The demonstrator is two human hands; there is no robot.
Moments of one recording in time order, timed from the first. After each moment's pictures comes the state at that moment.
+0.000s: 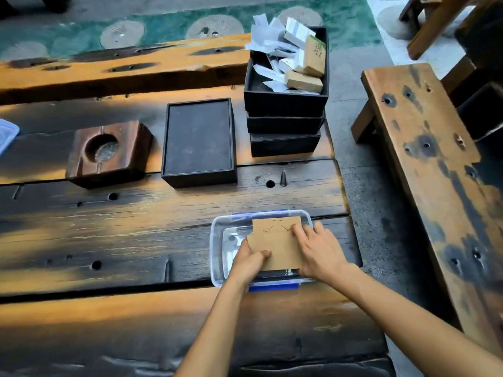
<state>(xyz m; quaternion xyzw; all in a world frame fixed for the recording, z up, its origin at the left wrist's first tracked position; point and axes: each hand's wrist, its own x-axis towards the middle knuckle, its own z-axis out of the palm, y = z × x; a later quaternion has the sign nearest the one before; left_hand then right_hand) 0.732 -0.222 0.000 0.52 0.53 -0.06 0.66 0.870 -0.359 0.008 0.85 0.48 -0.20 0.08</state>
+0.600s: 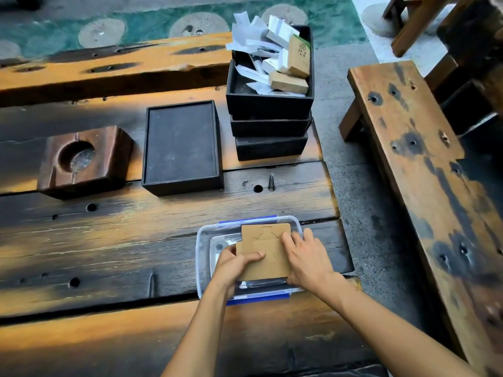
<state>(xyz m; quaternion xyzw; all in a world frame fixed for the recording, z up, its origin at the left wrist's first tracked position) 0.741 -0.200 -0.015 0.45 0.53 -0.08 0.71 0.867 -0.357 -0.010 0.86 0.46 -0.20 0.08</state>
